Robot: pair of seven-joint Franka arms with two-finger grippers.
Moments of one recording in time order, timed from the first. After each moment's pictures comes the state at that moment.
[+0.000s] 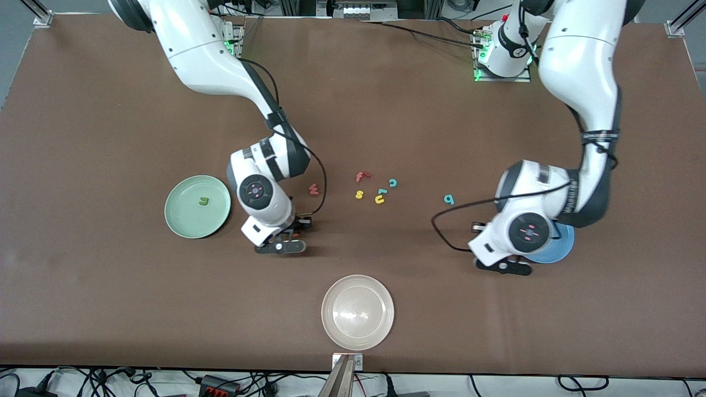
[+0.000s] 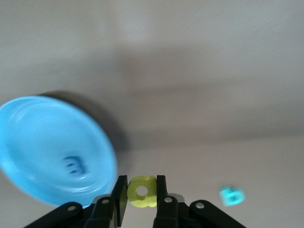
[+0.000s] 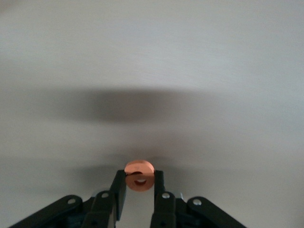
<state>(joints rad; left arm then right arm) -0.22 0.75 0.02 -1.32 0.10 1.75 -0.10 0.57 0.80 -0.14 -1.42 0.13 2.17 0.36</state>
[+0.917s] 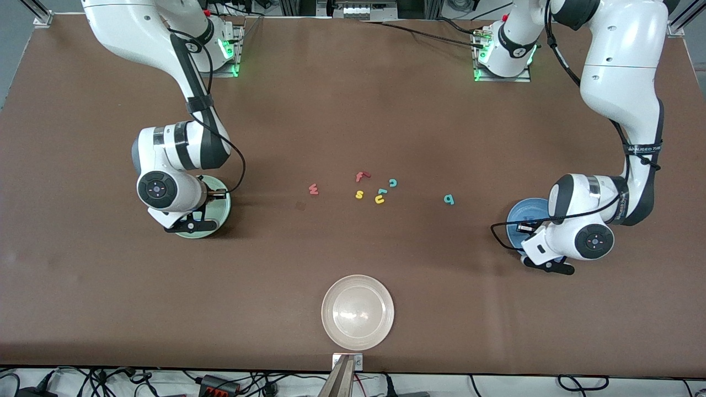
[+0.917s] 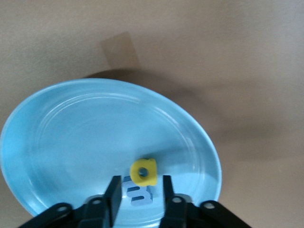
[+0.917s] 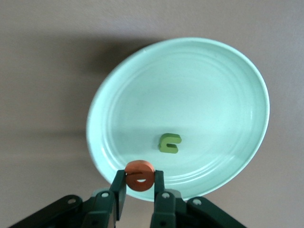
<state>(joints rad) -0.06 0.75 0.01 -1.52 0.10 1.97 0.09 0.50 0.53 -0.30 -1.81 0.05 2.01 0.11</state>
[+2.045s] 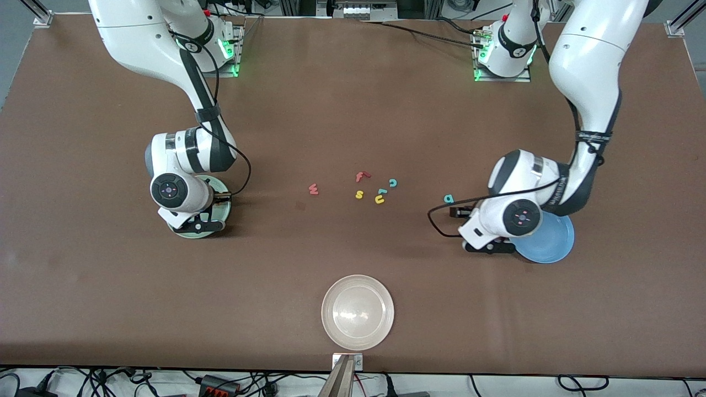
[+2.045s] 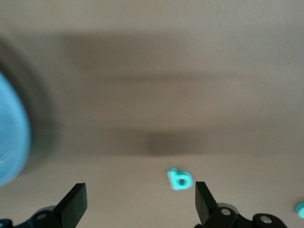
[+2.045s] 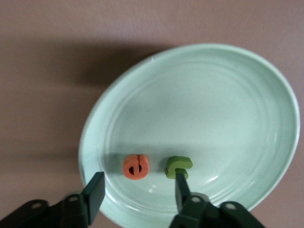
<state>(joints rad) -0.08 0.68 -0.28 -1.61 0.10 1.94 -0.40 0.50 0.56 -0.29 -1.86 0.05 2.14 0.11</state>
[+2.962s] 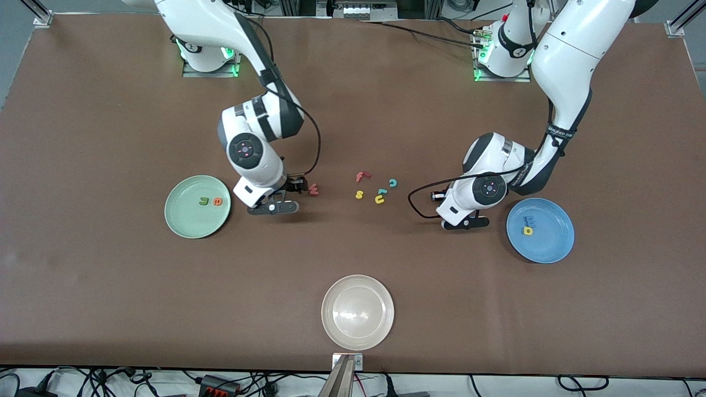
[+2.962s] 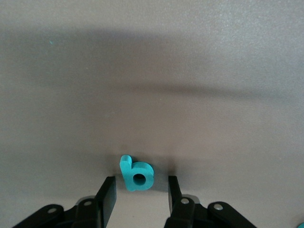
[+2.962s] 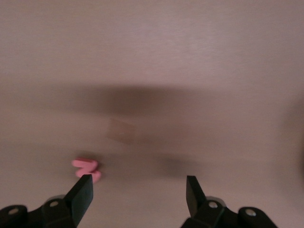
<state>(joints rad) -0.06 0.64 -0.35 -1.87 0.10 2.21 -0.56 0.80 0.57 -0.26 -1.81 0.26 2.30 0.32</state>
